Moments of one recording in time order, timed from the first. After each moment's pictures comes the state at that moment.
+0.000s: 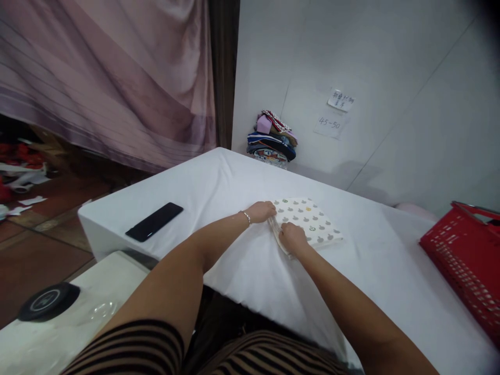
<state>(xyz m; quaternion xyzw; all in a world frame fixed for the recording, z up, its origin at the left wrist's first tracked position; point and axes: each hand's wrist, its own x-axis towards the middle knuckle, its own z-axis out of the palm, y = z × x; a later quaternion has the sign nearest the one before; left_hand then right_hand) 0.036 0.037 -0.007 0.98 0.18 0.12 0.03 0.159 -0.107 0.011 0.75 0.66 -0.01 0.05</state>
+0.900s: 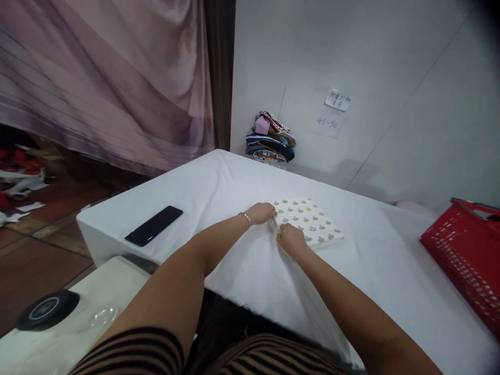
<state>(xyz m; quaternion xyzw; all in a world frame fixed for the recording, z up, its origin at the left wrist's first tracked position) 0.035 0.035 -0.006 0.97 0.20 0.11 0.03 0.153 -0.110 0.005 0.74 0.67 -0.01 0.03</state>
